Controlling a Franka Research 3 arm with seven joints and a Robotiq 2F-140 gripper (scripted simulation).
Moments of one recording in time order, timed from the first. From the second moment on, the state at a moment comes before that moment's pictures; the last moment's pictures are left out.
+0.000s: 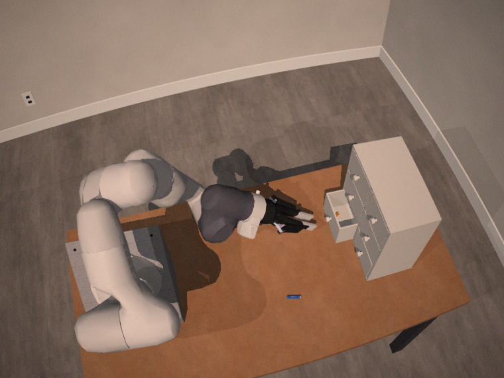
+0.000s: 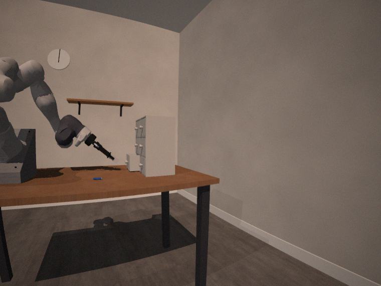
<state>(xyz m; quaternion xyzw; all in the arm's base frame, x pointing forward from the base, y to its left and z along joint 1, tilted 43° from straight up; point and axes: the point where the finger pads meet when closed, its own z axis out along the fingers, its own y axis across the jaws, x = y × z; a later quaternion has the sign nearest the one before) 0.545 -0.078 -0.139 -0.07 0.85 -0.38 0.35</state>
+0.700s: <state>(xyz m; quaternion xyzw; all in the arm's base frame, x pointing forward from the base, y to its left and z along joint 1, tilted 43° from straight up) 0.518 -0.007 -0.080 -0.08 0.85 -0.37 0.37</state>
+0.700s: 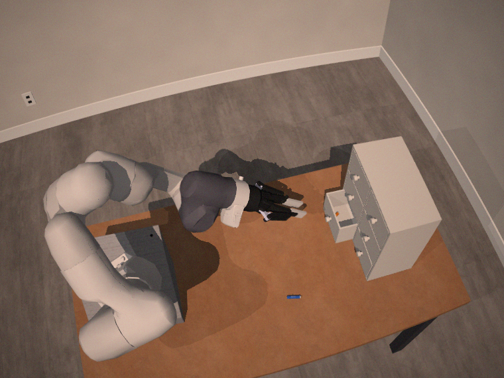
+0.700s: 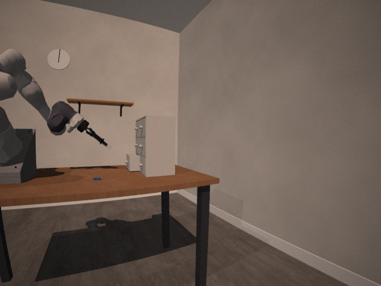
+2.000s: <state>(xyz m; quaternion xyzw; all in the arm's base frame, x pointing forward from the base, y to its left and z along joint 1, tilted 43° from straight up) 0.493 0.040 -0.035 -0.02 0.90 -0.36 0.23</state>
